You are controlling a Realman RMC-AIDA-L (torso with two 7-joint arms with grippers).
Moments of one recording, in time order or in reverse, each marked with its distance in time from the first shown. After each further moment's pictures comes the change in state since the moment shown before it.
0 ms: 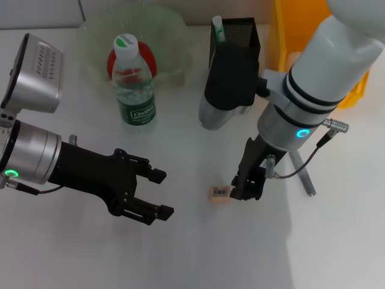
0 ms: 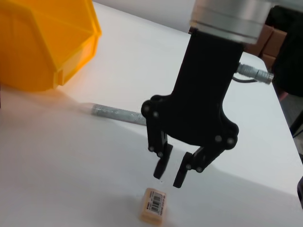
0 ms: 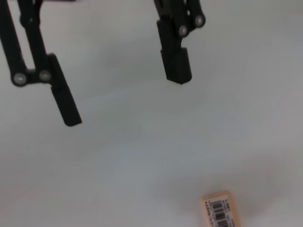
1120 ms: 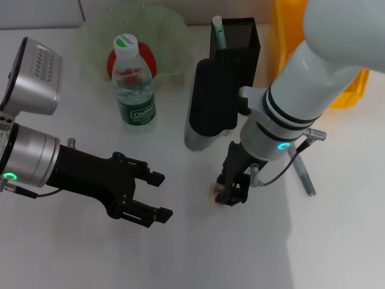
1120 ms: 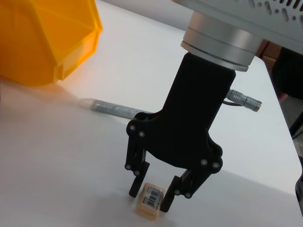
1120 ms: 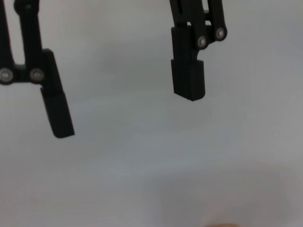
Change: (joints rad) left arm 0.008 0.001 0.000 -0.002 0.001 0.003 -0.010; right arm 0.002 0.007 -0.141 0.046 0.029 0.167 -0.036
